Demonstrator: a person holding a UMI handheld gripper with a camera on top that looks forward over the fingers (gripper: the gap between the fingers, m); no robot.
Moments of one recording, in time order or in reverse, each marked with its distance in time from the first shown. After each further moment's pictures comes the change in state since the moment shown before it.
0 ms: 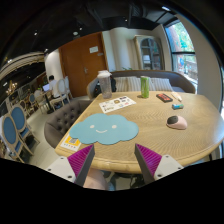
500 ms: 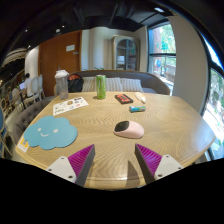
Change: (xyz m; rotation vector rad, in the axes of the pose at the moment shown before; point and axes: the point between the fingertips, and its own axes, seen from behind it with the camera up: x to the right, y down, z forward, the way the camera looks) arm 0.210 -0.016 0.029 0.006 0.295 -0.012
